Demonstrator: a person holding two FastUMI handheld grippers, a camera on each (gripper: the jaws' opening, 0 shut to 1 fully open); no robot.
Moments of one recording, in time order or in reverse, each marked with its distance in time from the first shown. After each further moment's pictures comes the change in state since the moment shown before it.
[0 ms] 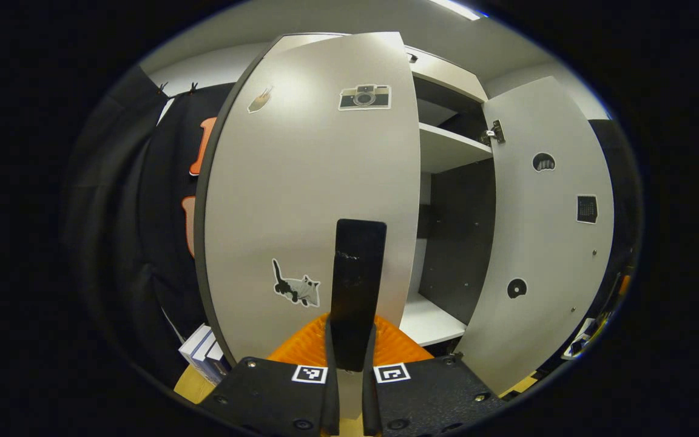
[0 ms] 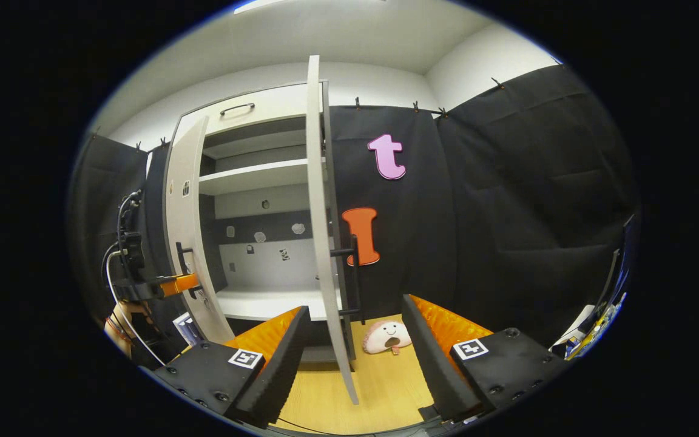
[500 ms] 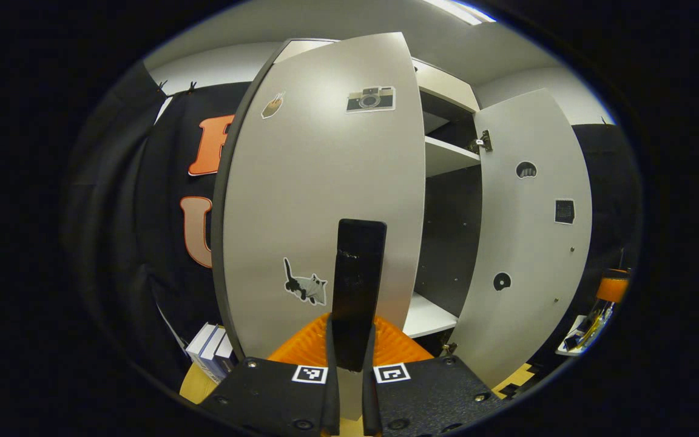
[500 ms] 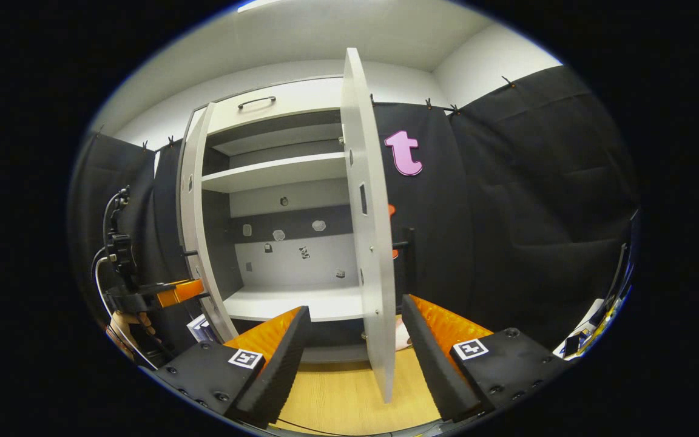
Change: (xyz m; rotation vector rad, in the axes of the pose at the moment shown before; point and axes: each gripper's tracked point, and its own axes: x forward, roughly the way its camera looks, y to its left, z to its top) left arm -0.035 0.020 0.000 -0.015 -0.004 -0.067; right arm 0.003 0.029 -0.006 0.018 0.022 0.033
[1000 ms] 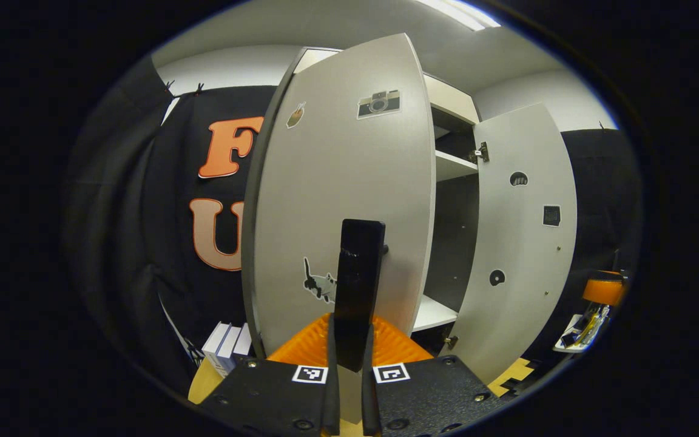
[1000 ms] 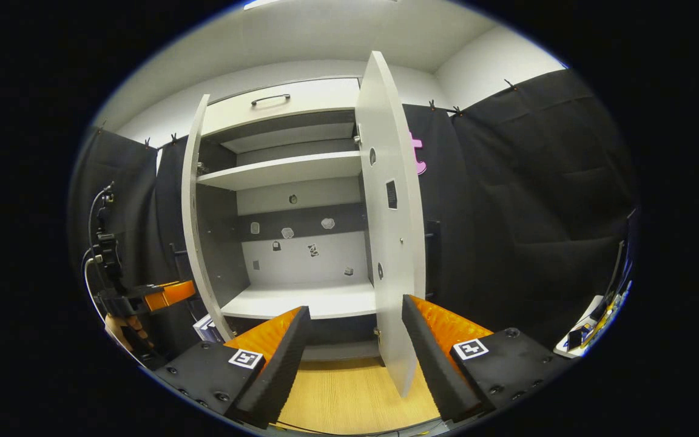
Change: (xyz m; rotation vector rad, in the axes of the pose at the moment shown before) left arm -0.044 0.034 0.009 0.001 -0.024 0.003; right arm -0.013 0.025 -0.006 -0.012 -0.013 -0.020
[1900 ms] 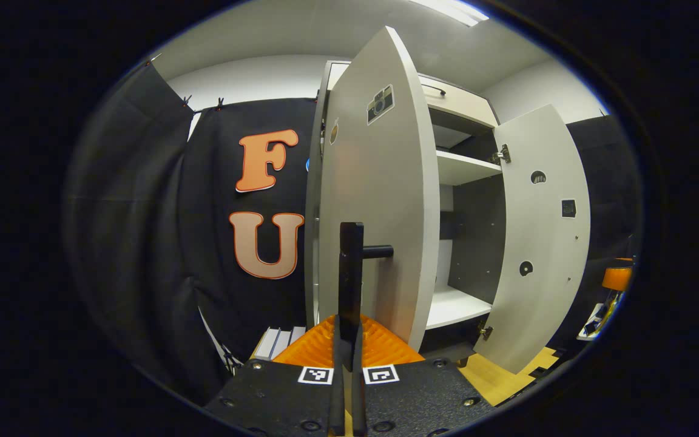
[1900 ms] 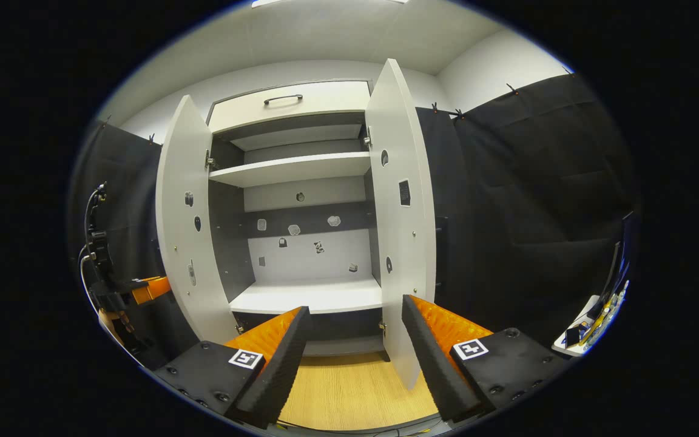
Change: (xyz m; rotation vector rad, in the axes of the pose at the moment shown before) left arm -0.042 0.073 0.012 0.069 -0.023 0.130; right arm -0.023 0.026 -0.010 -0.009 0.008 -0.005
